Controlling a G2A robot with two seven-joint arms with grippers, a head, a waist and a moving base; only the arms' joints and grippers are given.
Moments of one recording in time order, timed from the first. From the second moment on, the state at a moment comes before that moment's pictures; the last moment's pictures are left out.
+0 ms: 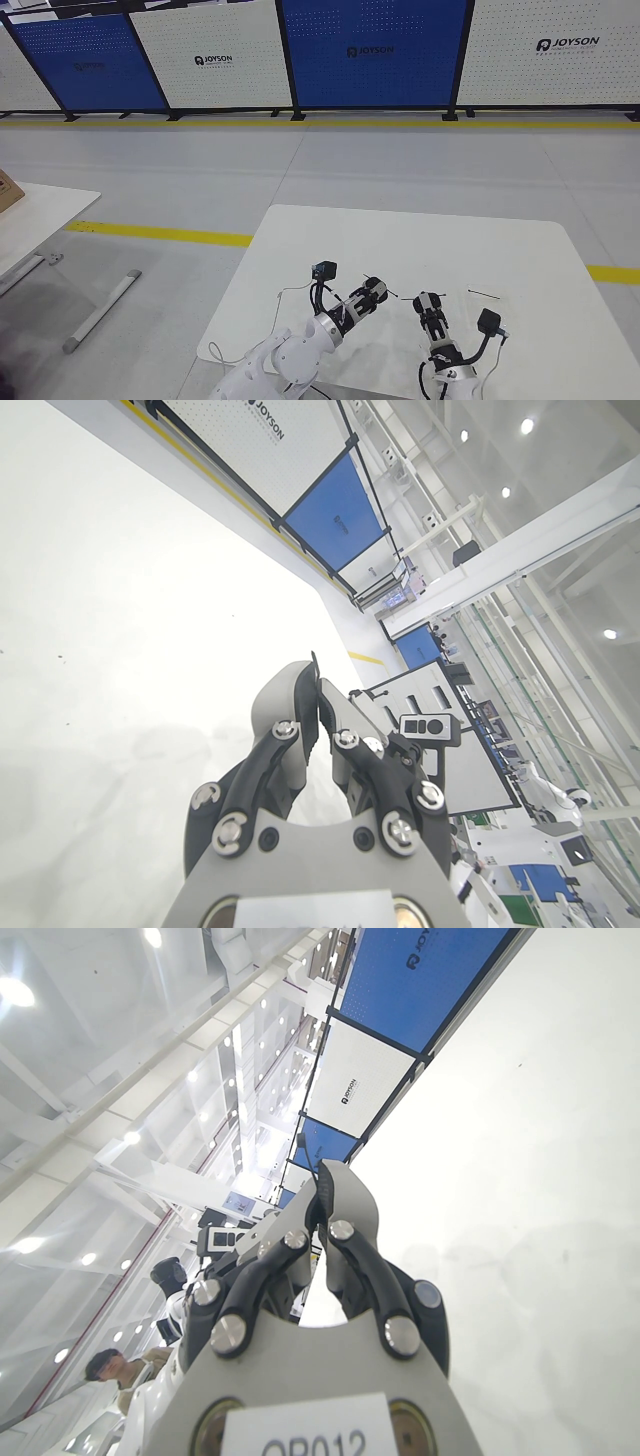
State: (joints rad) left arm 1.43 -1.20 -0.97 -1.66 0.21 -0.06 -0.07; right arm -1.59 -1.28 1.03 -1.62 -0.20 -0.16 -0.24
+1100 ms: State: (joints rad) left arm 1.43 -1.20 -0.97 -1.66 0.21 -0.06 -0.07; right arm -1.57 -1.30 1.04 -1.60 -0.19 -0.16 -0.21
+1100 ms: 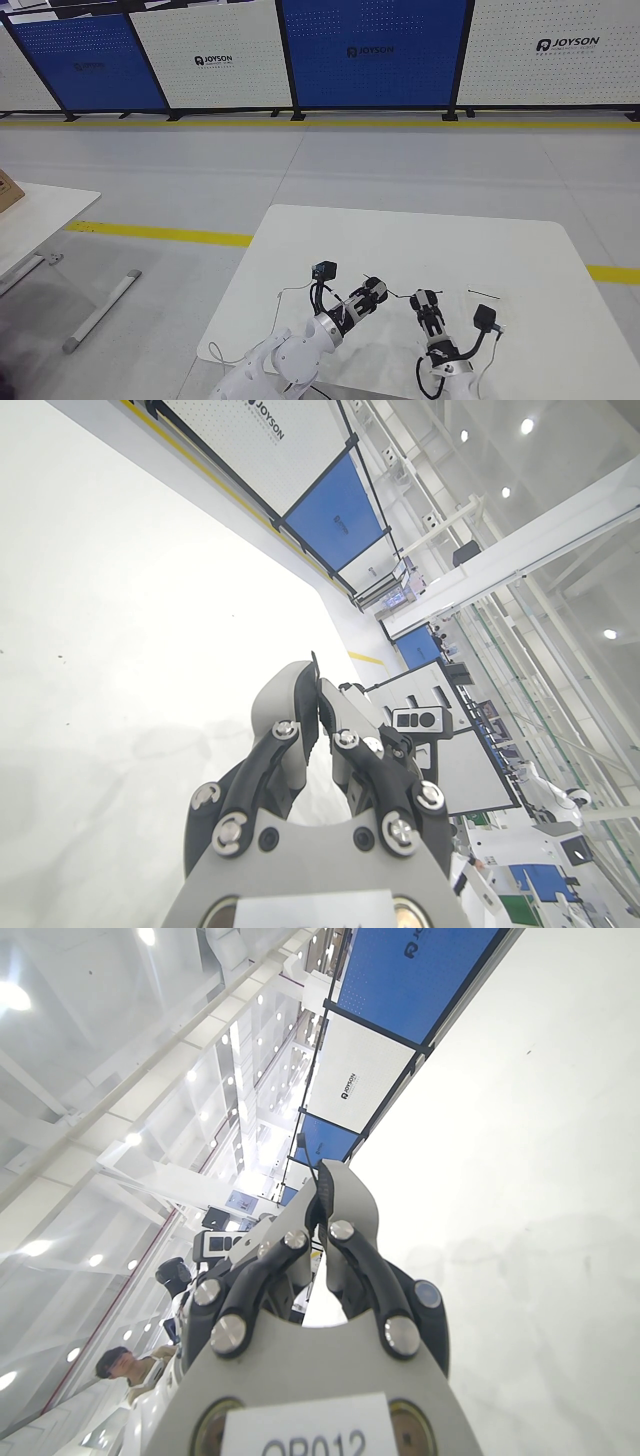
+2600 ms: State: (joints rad) left arm 1.43 -1.21 -0.96 -1.66 0.22 -0.02 -0.05; right arm -1.60 -1.33 1.06 -1.60 -0.21 -0.14 -0.23
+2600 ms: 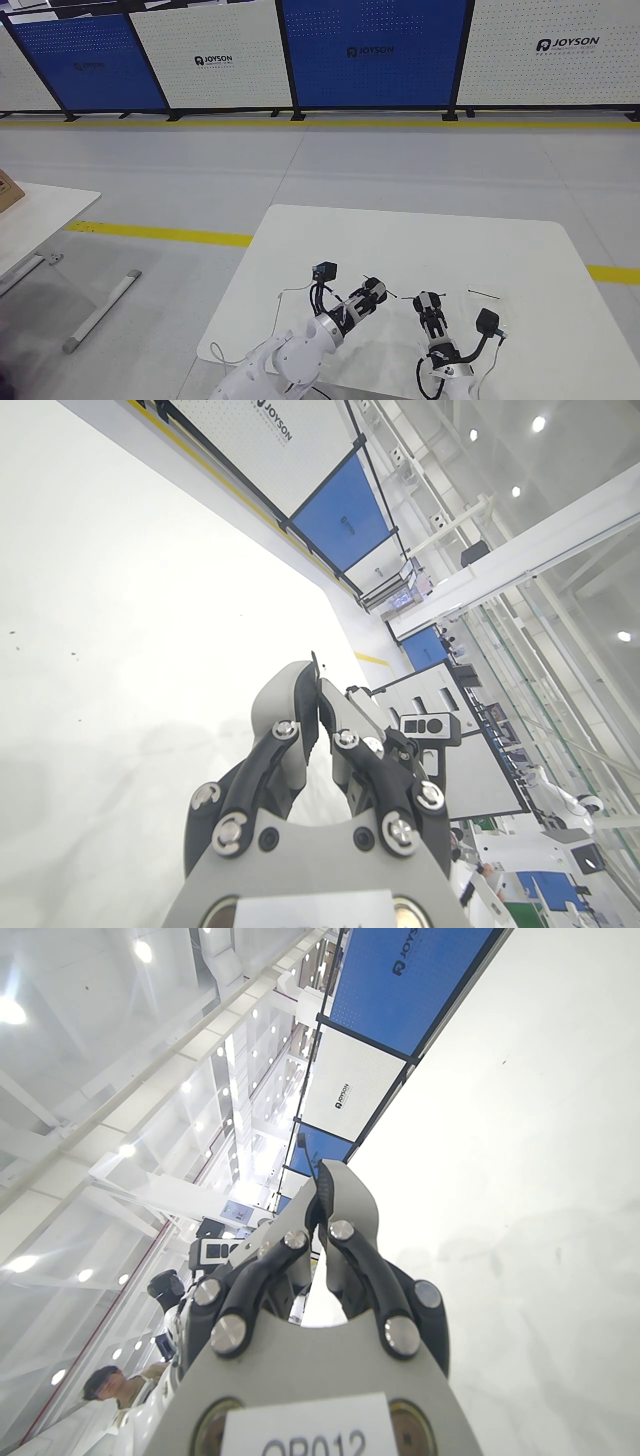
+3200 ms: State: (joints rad) left arm 1.42 -1.21 -0.96 -1.66 0.21 -0.01 -0.03; right arm -1.59 -1.33 1.07 -1.60 -0.20 -0.14 -0.20
